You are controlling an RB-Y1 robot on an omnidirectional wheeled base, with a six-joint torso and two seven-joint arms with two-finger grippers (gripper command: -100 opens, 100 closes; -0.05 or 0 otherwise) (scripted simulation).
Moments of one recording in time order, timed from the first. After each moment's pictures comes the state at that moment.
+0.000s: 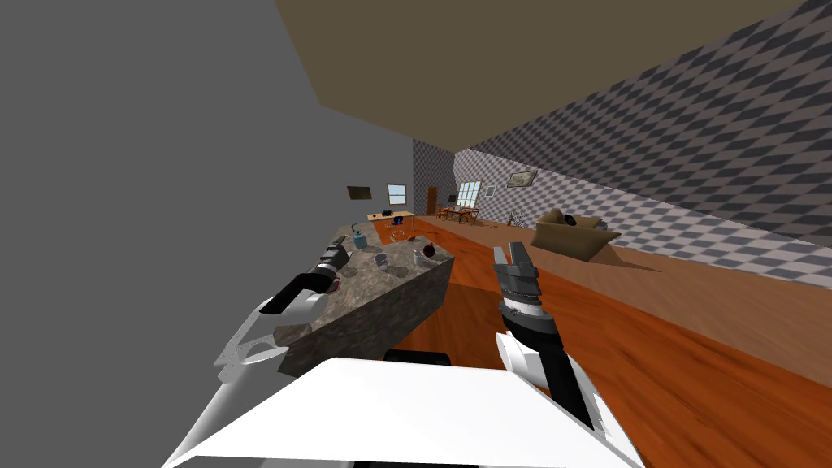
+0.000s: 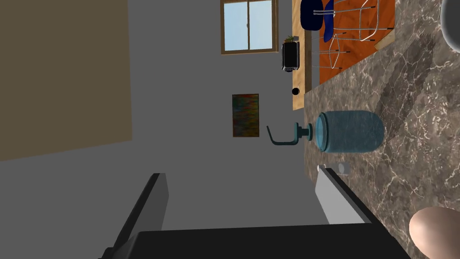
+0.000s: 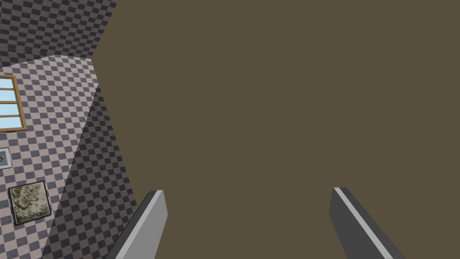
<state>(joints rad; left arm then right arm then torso) 0.22 0.33 0.29 -2.27 0.23 0.40 0.13 0.49 -0.05 -0.07 -2.34 0.12 -0.56 0.05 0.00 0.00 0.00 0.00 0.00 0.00</state>
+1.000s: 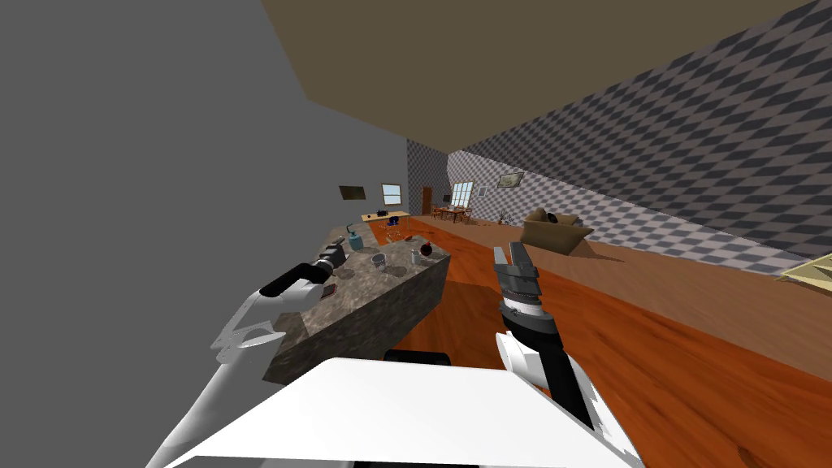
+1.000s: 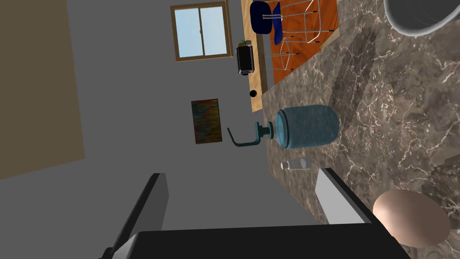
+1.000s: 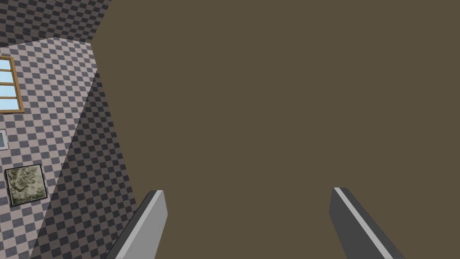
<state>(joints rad) 0.14 0.40 0.36 -2.23 0.30 0.66 0.11 0.49 -0.05 -0.07 -2.34 0.12 -0.56 0.05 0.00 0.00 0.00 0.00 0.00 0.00</state>
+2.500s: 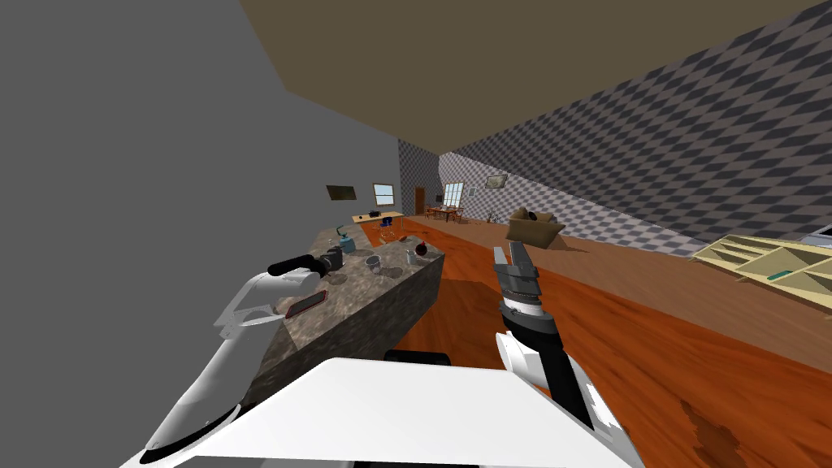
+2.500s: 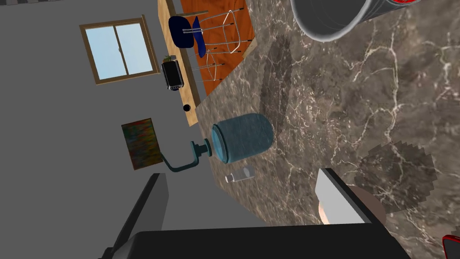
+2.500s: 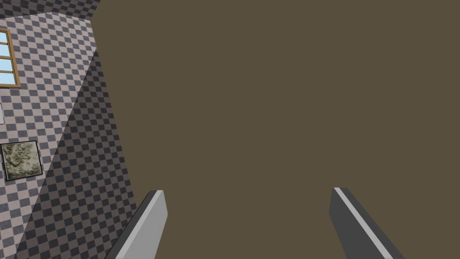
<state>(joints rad) 0.03 0.50 0.41 -2.14 0.38 1.02 0.08 0.49 -0.05 -0.07 -2.34 0.12 -0.56 0.05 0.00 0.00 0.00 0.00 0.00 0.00</state>
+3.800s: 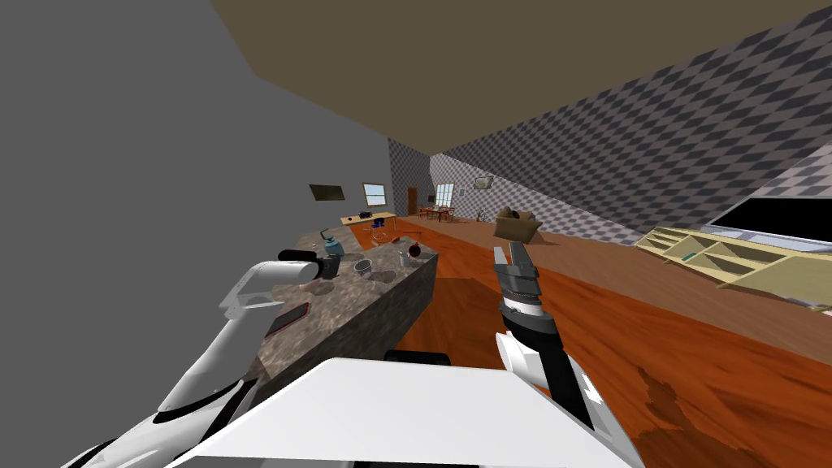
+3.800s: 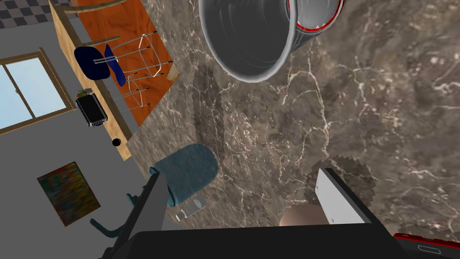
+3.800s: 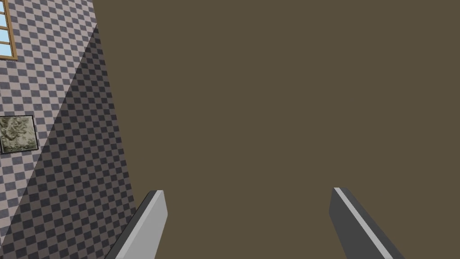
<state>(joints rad) -0.05 0.60 0.41 -2.02 0.46 1.36 0.05 0.49 -0.05 -0.07 -2.34 0.12 -0.56 0.05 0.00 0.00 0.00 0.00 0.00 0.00</state>
